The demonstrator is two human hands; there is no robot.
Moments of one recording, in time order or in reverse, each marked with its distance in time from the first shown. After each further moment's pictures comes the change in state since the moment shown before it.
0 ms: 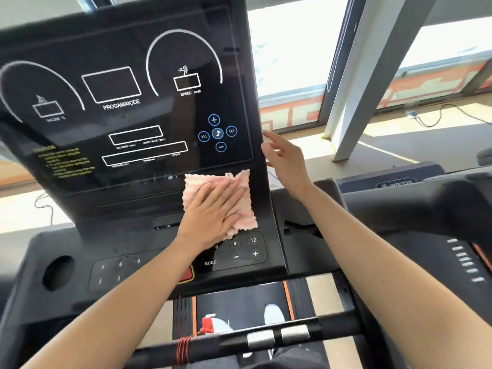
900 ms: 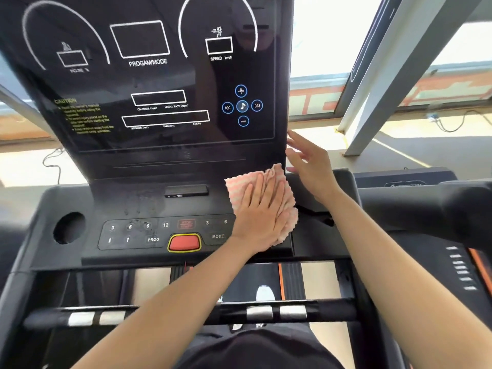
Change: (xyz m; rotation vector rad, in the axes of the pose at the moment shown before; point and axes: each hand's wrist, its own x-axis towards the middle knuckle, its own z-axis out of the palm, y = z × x) left_hand 0.010 0.111 -0.013 -0.458 -0.175 -0.287; right_hand -0.036 0.020 -0.011 -0.120 -0.102 -0.015
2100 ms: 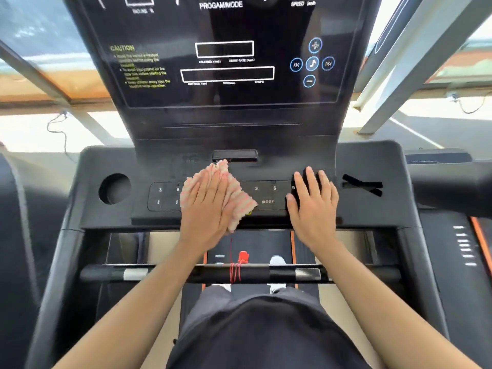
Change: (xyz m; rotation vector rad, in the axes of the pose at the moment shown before) left_hand -0.155 -0.173 -0.023 0.105 -0.002 -0.138; right_hand -0.148 0.022 0.131 -0.983 0.108 -0.145
